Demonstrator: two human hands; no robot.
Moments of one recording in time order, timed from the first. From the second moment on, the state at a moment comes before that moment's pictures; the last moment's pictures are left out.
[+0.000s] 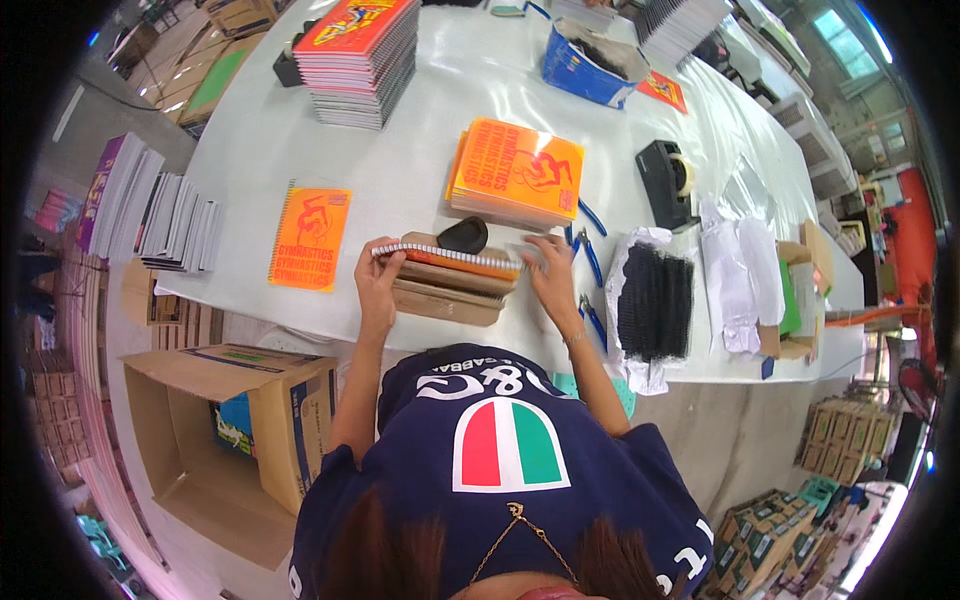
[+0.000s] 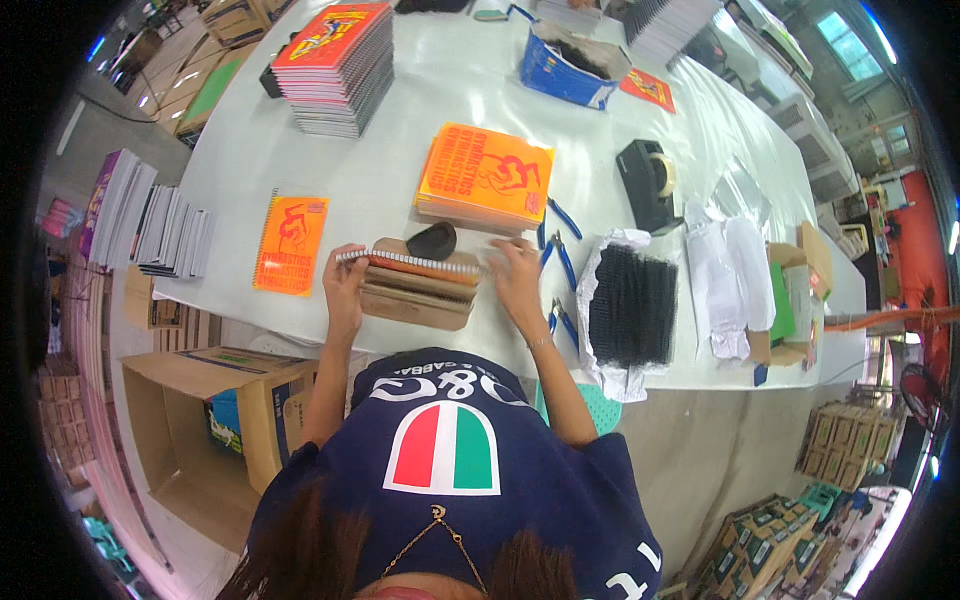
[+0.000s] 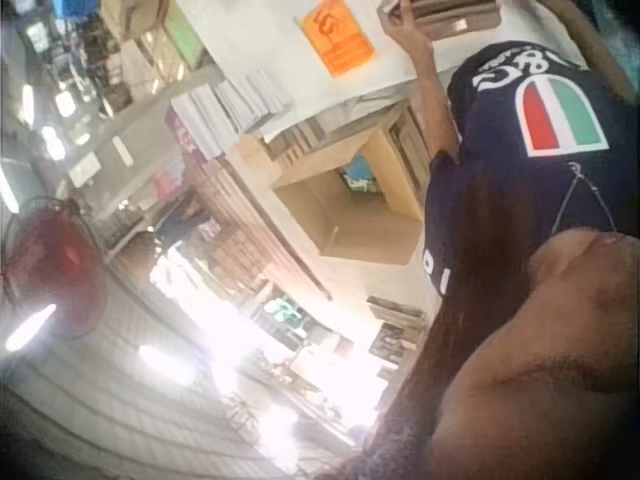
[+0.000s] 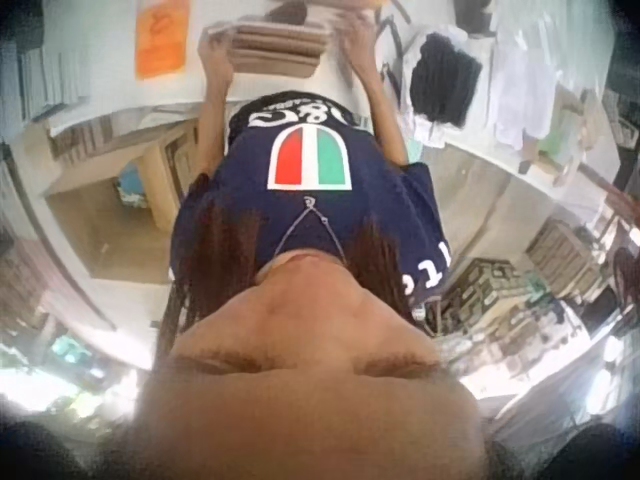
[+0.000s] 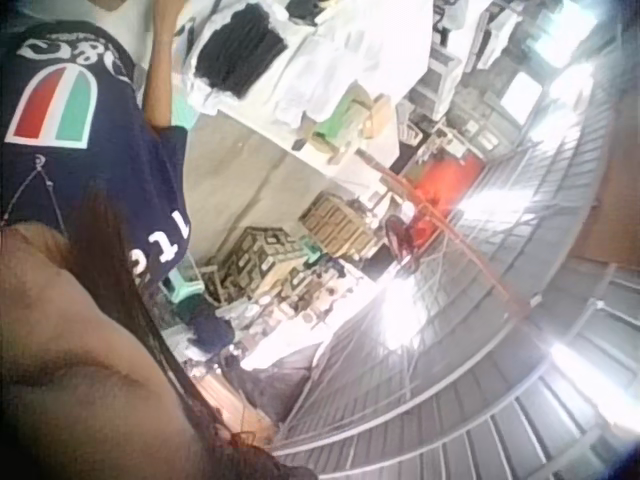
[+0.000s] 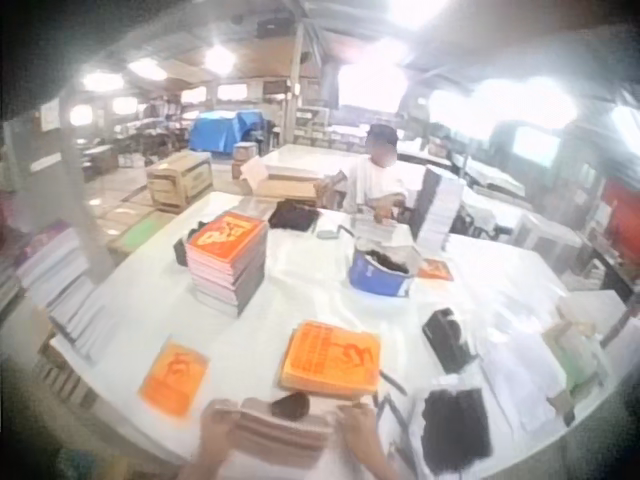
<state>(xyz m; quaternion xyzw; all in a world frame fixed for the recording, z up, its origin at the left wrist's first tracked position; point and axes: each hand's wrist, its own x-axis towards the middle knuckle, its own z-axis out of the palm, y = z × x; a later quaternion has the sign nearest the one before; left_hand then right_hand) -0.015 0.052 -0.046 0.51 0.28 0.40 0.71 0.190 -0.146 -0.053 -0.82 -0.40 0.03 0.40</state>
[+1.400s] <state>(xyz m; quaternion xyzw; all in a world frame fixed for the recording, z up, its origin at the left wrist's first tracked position) -0.016 0.000 -0.006 0.68 0.29 0.34 0.57 0.067 -0.108 0.043 -0.70 -0.48 0.19 0.50</state>
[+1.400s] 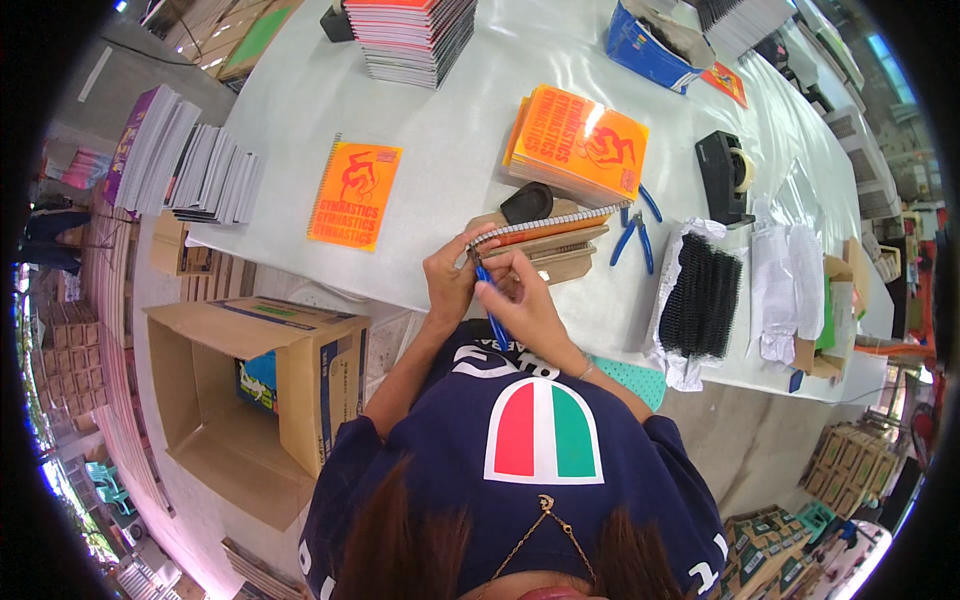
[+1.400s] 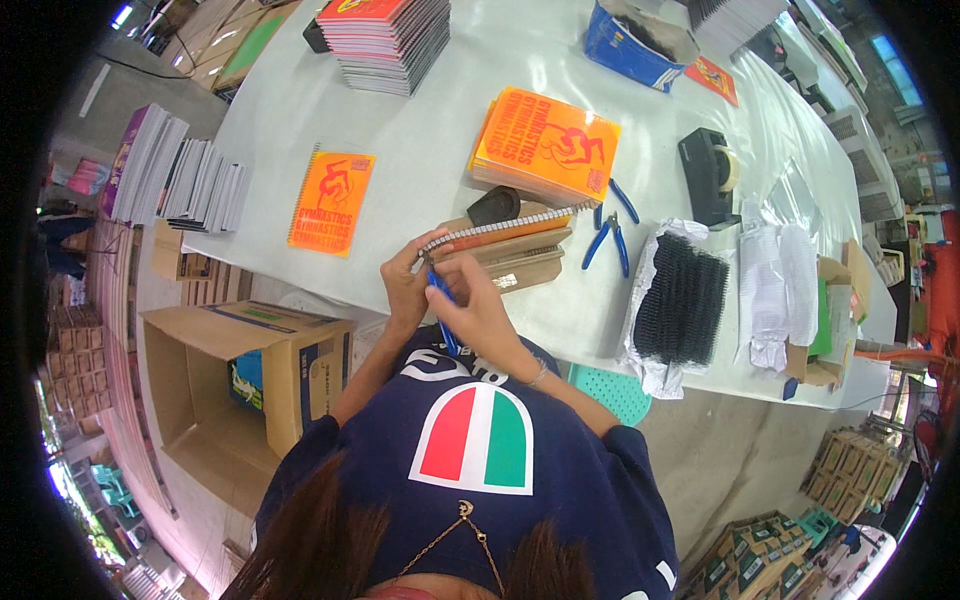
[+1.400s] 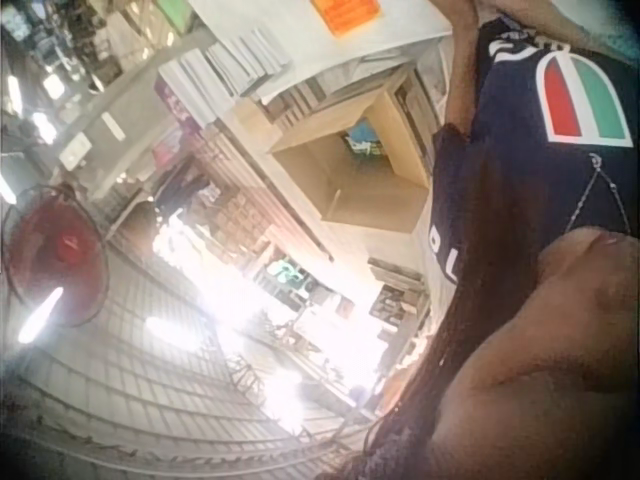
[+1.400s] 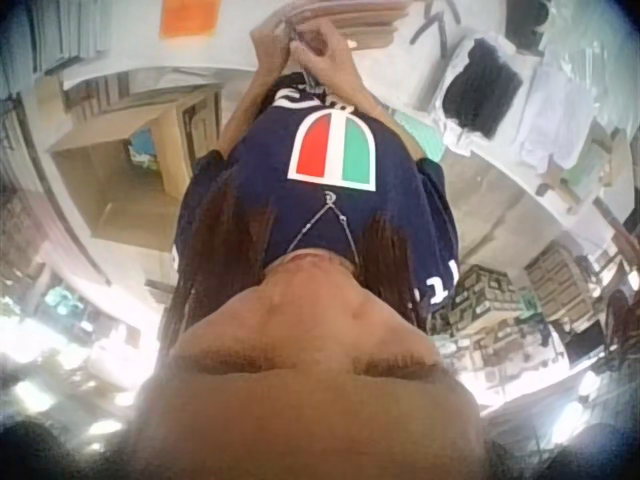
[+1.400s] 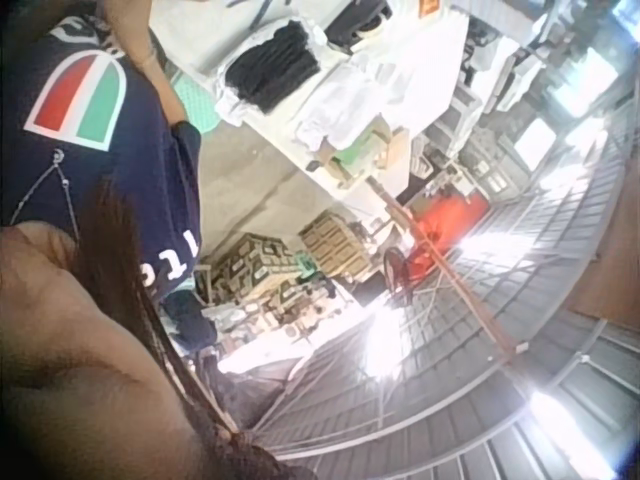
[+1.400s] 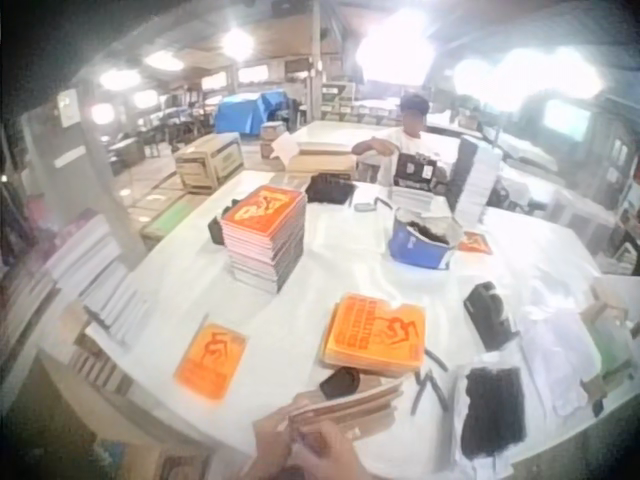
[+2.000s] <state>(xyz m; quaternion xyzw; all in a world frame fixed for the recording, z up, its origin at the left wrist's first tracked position) -0.026 0.006 -0.006 0.61 0.27 0.30 0.68 0.169 -0.250 -0.074 -0.87 -0.36 -0.01 0.34</state>
